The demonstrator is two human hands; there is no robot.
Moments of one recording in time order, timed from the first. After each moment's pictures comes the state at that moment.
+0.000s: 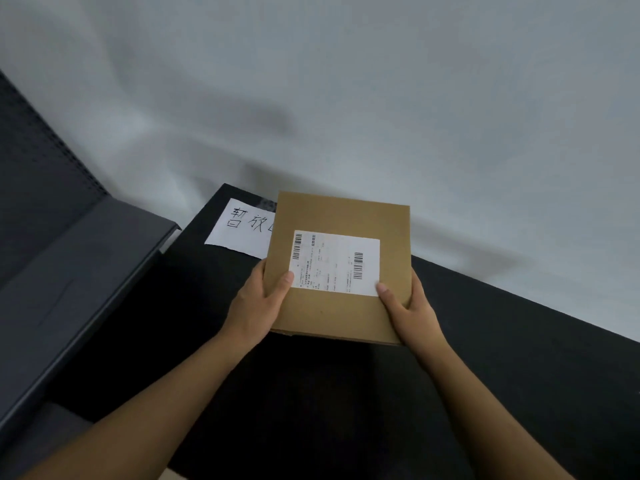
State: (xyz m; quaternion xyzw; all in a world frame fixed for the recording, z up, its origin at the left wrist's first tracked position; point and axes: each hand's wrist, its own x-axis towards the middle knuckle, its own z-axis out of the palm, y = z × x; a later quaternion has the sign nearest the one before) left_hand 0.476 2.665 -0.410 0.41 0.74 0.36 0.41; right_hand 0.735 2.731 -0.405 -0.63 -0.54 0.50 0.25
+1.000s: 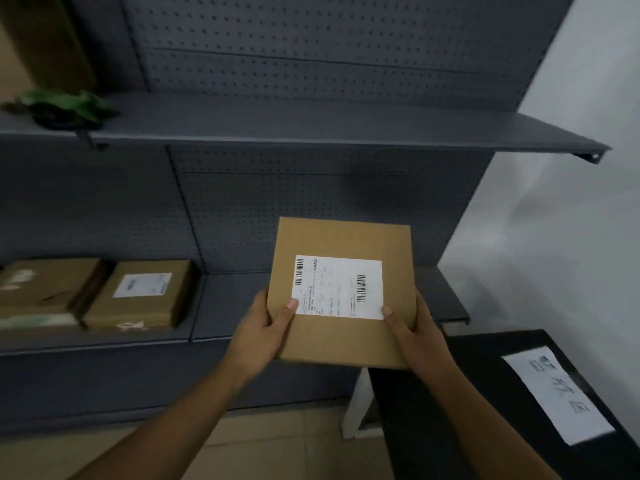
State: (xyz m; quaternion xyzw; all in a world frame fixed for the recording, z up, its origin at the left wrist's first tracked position) left_hand 0.312 2.215 -0.285 0.02 0.82 0.57 0.07; right_hand 0.376 2.473 -0.272 -0.20 -0.81 0.56 0.04
